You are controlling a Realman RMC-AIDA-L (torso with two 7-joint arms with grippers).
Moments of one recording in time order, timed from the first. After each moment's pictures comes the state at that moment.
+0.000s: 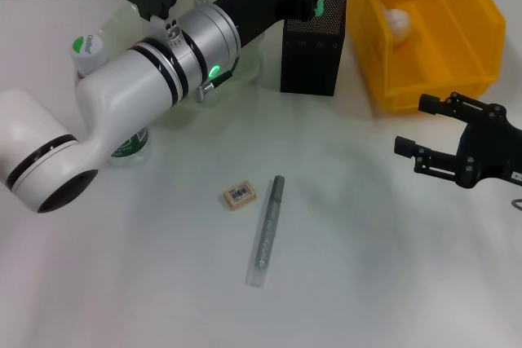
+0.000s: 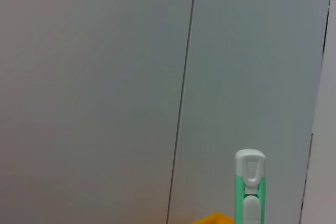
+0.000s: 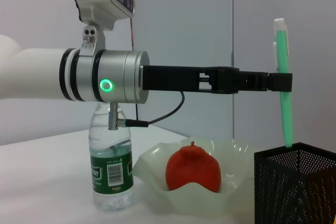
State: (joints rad) left arm -0.72 -2.08 2.12 0.56 -0.19 0.61 -0.54; right arm 0.42 2.08 -0.43 -0.51 -1.98 -1.58 0.91
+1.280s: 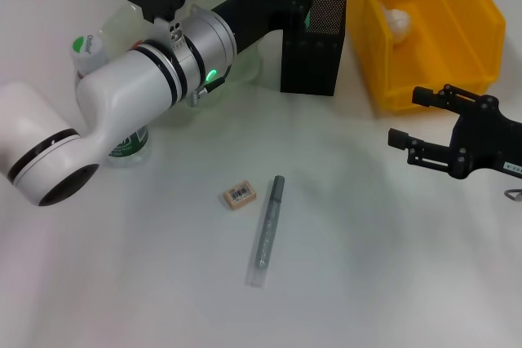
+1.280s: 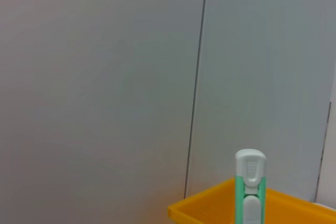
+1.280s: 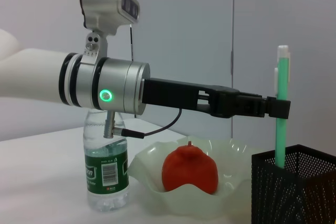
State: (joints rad) left arm -0.76 -2.08 2.13 0.51 -0.19 0.55 -0.54; right arm 0.45 2.08 -0.44 -0.50 -1.99 -1.56 0.92
